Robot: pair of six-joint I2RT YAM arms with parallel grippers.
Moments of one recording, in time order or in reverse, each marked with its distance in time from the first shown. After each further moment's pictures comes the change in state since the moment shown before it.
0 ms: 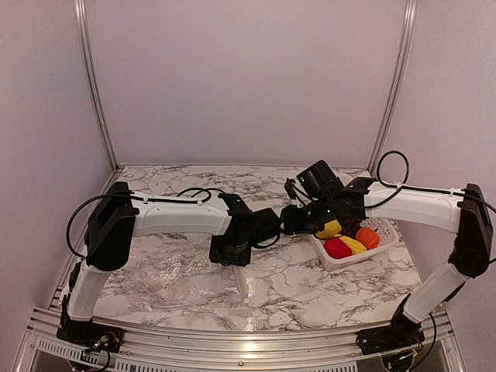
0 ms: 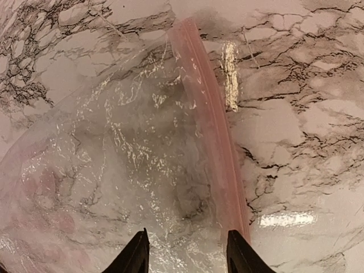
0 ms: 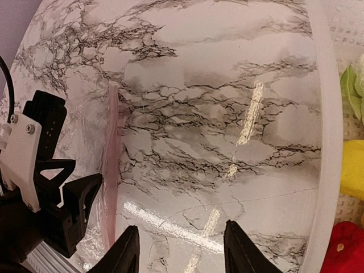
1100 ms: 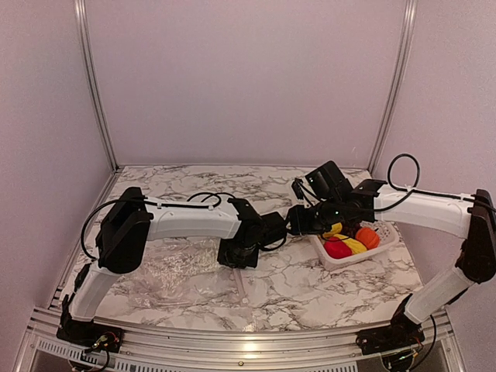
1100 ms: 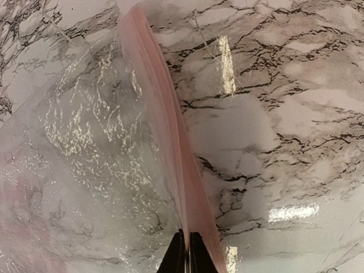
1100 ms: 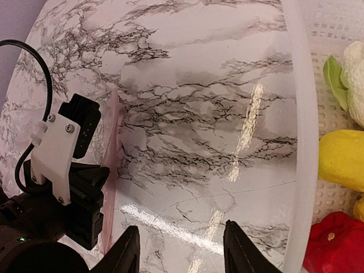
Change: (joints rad) left arm -0.005 0.104 0.092 0.013 0.037 0.061; right arm -0.019 -0.072 -0.058 0.003 -0.002 0.006
